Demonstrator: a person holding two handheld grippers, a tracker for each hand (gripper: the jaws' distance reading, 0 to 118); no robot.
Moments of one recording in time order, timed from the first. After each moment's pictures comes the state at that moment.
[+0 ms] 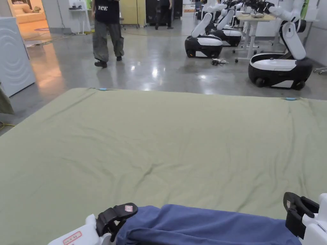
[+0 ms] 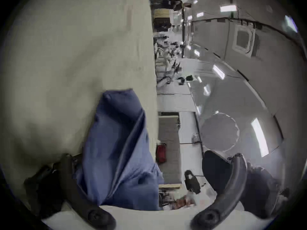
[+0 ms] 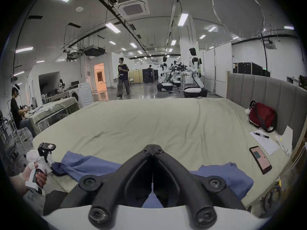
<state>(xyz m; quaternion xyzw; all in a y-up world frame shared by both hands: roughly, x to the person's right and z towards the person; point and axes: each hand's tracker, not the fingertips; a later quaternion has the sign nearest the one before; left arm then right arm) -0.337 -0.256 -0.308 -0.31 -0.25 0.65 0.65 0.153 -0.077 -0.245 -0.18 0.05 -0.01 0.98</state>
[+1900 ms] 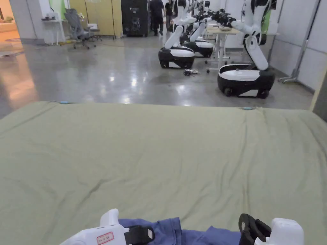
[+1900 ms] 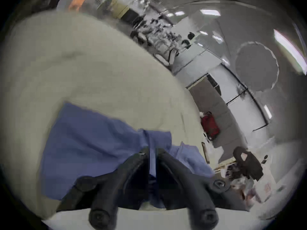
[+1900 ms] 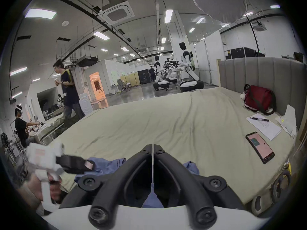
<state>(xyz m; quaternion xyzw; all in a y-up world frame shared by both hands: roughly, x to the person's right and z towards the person) -0.109 -0.174 -0.338 -0.41 -0.22 0.36 0.81 0.235 -0.088 -0.231 -0.18 0.05 -0.10 0.98</state>
